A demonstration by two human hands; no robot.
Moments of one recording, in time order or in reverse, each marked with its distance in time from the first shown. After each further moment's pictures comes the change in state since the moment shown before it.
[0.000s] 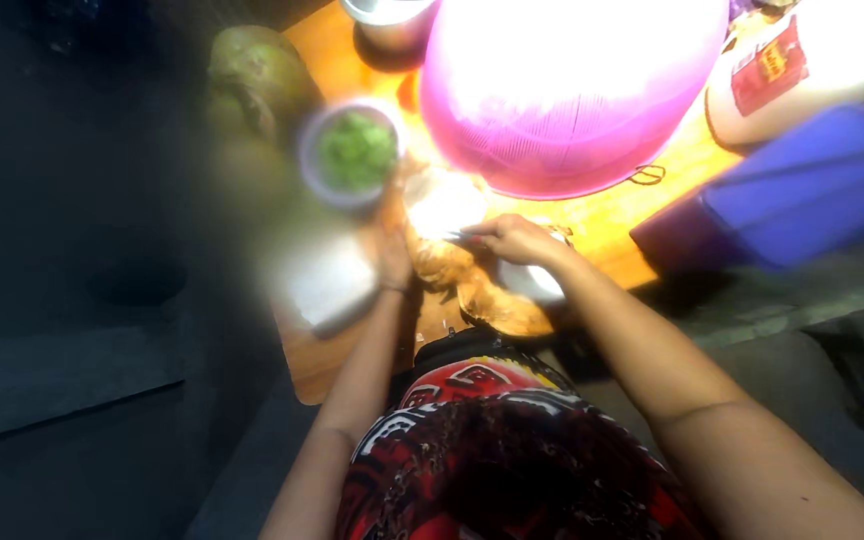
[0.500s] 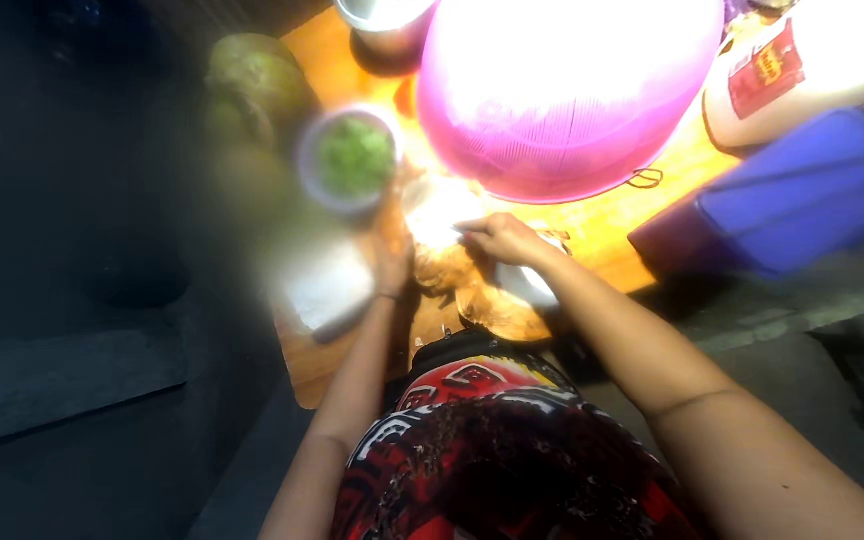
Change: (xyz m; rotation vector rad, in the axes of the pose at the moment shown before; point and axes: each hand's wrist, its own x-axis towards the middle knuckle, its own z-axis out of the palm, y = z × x) left_hand 0.002 -0.009 -0.006 0.002 -0.083 0.051; right_hand 0.012 0.008 0.003 -0.003 0.054 -0.053
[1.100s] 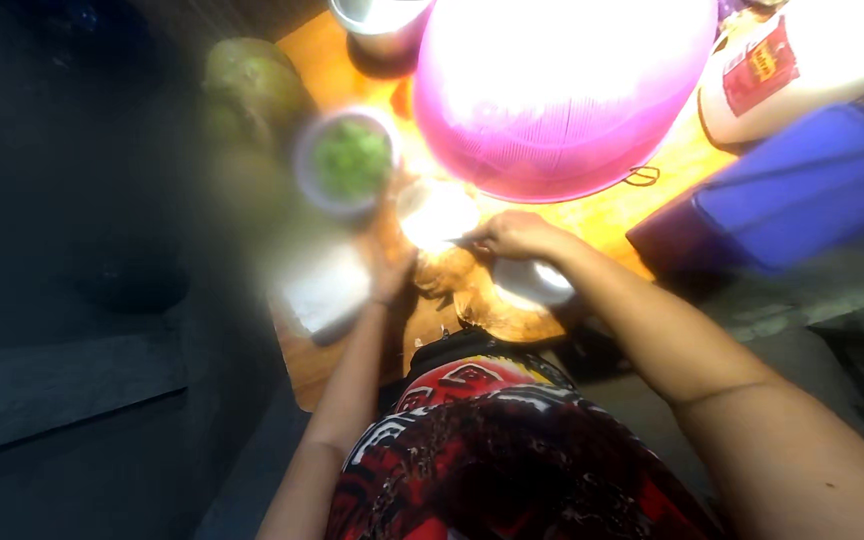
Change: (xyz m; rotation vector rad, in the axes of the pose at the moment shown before) left_hand 0.001 -0.013 -0.015 0.065 -0.081 0.025; right_hand 0.002 -0.005 -0.022 -0.329 -0.216 0.116
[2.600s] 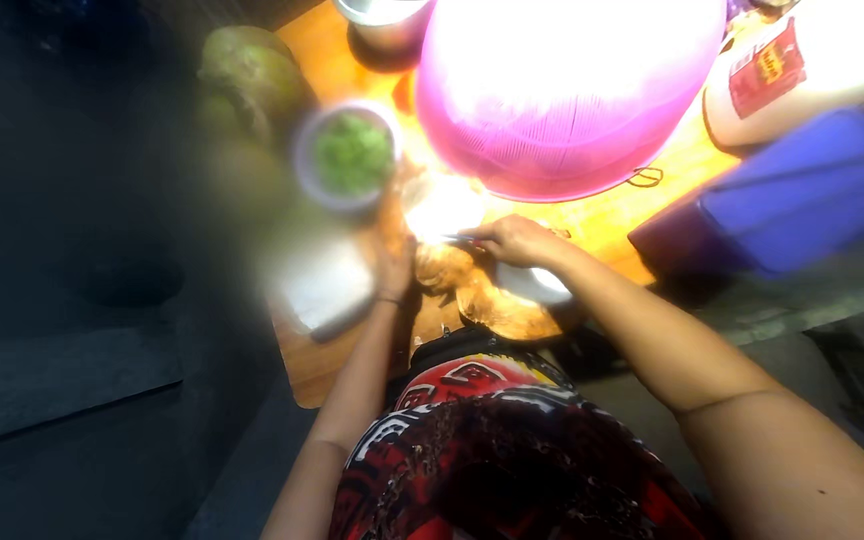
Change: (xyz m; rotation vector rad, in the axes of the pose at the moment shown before) left_hand -0.011 0.031 0.013 0.128 0.067 -0.170; right_hand -0.007 0.003 0.011 0.120 0.083 -0.101
